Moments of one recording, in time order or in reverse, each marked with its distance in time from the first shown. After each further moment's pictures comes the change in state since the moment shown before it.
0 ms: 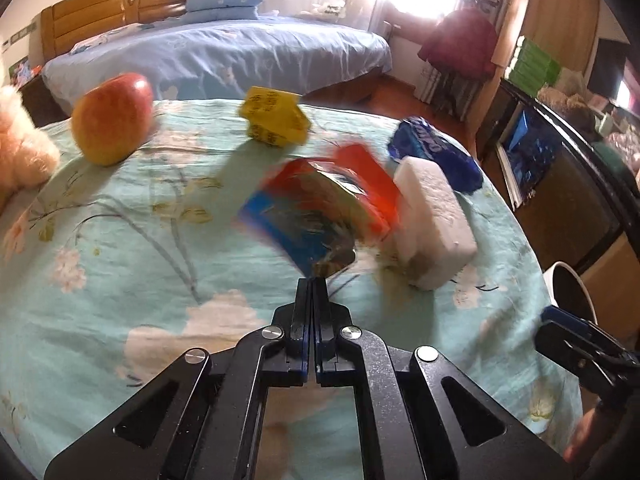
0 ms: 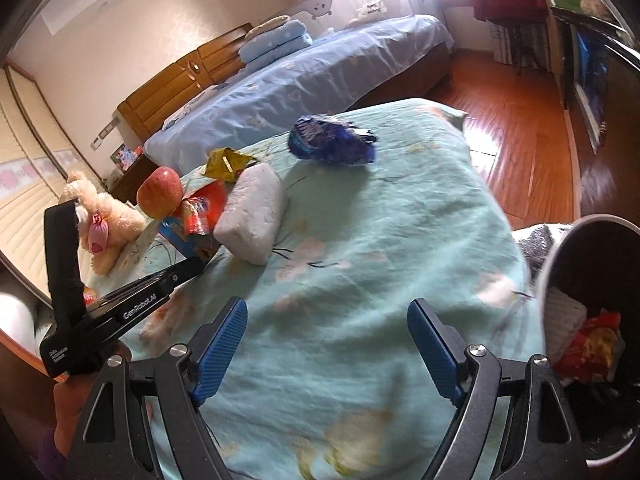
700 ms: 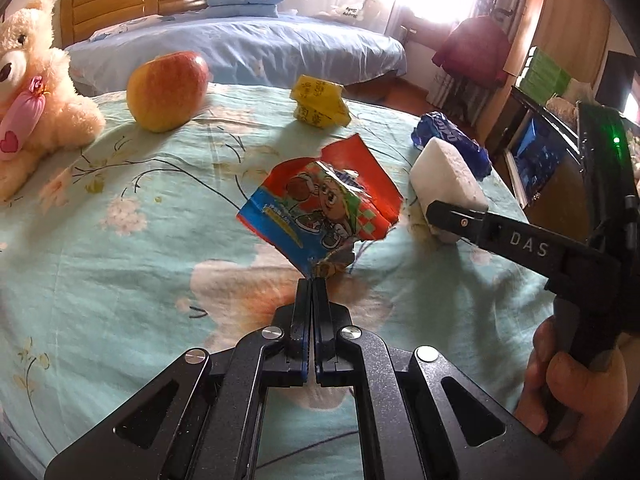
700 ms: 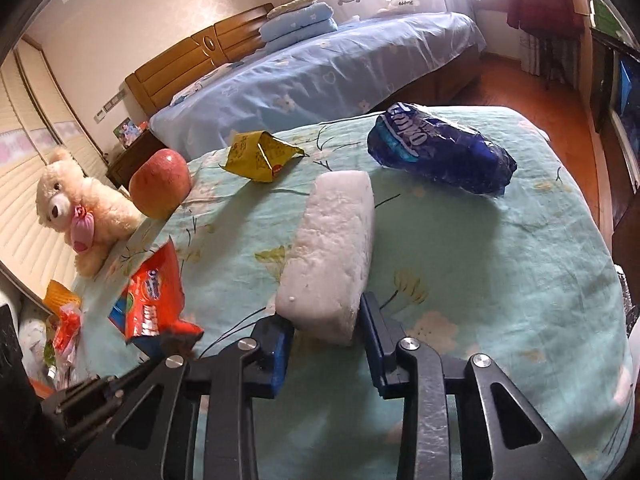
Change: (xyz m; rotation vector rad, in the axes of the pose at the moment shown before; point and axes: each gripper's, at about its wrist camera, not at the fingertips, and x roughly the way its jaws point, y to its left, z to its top) left arm -0.030 0.023 -0.030 -0.037 0.007 0.023; right arm 0.068 0.054 0.031 -0.066 0.023 -0.005
